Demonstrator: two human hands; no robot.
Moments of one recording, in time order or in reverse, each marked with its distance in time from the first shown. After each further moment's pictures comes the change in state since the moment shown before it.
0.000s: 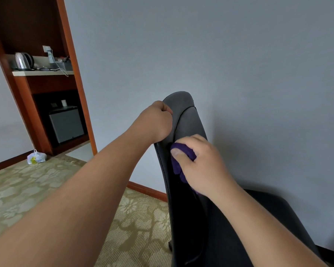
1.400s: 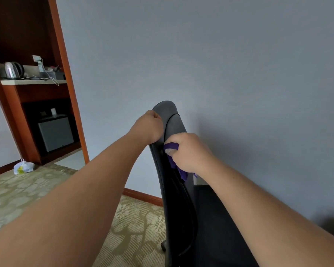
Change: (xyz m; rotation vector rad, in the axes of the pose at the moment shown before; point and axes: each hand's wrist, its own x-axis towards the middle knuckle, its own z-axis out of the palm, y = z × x) left_hand -0.028 0.012 -0.007 0.008 -0.014 -0.024; right_hand 0.005 -0.036 -0.034 -0.308 -0.205 0.099
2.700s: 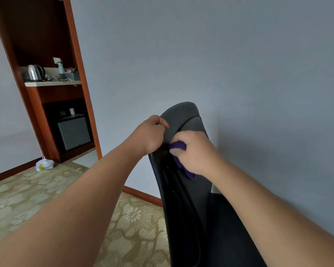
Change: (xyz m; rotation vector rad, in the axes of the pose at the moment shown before) left_hand 0.042 -0.022 -0.003 -0.051 -0.012 0.012; right_hand 0.071 0.020 0.019 0.104 0.036 -0.125
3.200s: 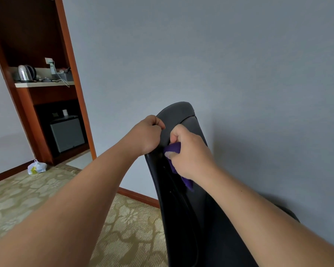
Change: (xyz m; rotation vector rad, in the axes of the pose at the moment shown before) left_hand 0.003 -0.003 0.000 0.023 -0.024 0.024; right_hand -0.014 -0.014 0.007 -0.040 0.120 0.046
